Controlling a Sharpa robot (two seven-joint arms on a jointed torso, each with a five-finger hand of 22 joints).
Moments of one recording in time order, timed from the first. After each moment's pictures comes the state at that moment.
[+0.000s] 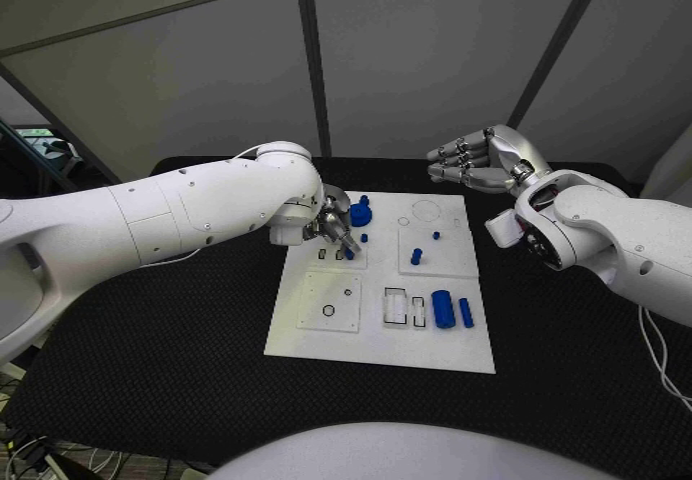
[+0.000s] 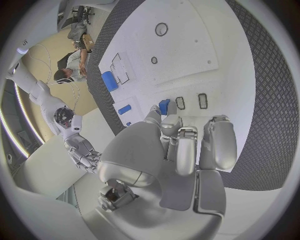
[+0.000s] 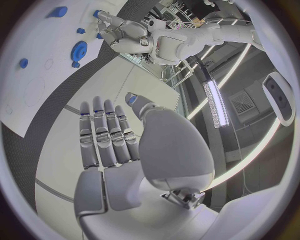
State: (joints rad) left arm 1.32 -0.55 -0.06 1.25 -1.02 0.37 -0.53; left_hand 1.39 0.17 -0.03 0.13 0.08 0.91 0.09 0.44 0.44 1.22 0.02 1.22 1.01 1.47 -0.04 1.56 1.31 0.06 1.42 0.07 1.39 1.24; right arm 1.17 -0.76 0.09 1.43 -0.72 -0.35 0.19; right_hand 1.37 -0.11 0.35 0.04 0.26 0.96 0.22 0.07 0.07 1.14 0.16 0.07 0.06 1.12 0.12 0.07 0.21 0.18 0.83 0.25 0.25 0.11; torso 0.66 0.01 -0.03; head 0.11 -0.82
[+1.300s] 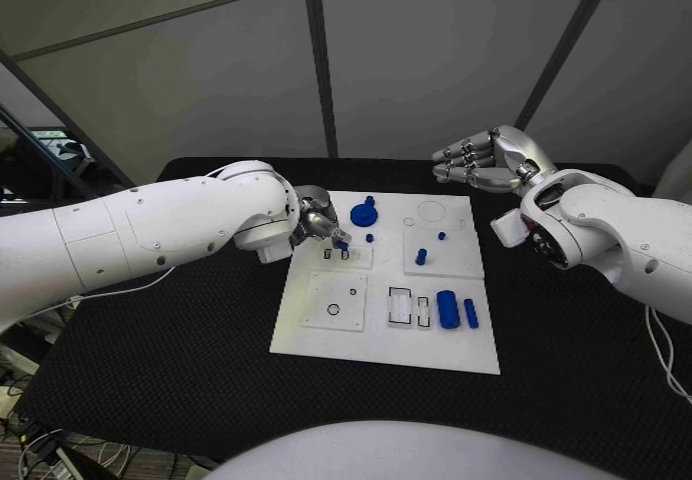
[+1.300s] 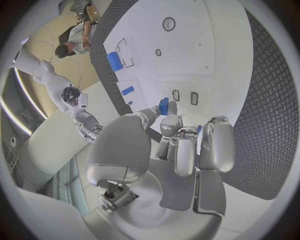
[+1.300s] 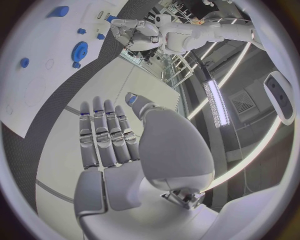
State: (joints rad) left arm 1.27 -0.73 -0.06 1.44 -0.94 0.03 -0.53; left_hand 1.20 -0.05 0.54 0.11 0.08 0.89 0.08 0.51 0.60 1.26 0.00 1.20 1.04 1.47 -0.05 1.56 1.31 0.06 1.42 0.05 1.40 1.28; right arm 1.17 -0.77 0.09 1.42 -0.72 -0.33 0.18; right_hand 1.37 -0.11 0.35 0.04 0.26 0.96 0.22 0.07 0.07 1.14 0.16 0.07 0.06 1.12 0.12 0.07 0.20 0.18 0.84 0.25 0.24 0.11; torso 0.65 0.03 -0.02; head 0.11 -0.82
